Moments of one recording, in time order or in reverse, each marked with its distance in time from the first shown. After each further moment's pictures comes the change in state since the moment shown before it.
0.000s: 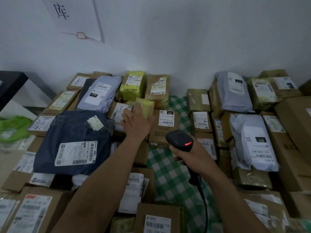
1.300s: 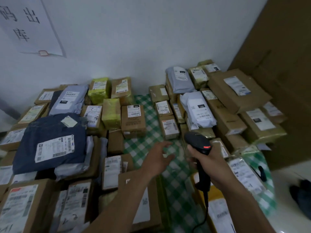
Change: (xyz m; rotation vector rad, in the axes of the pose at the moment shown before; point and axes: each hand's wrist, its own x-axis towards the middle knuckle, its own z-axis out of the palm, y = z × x) left_hand -0.270 0.033 0.011 -0.373 -0.611 0.449; right_hand -0.202 0.079 -0.060 0.418 0.410 -0.041
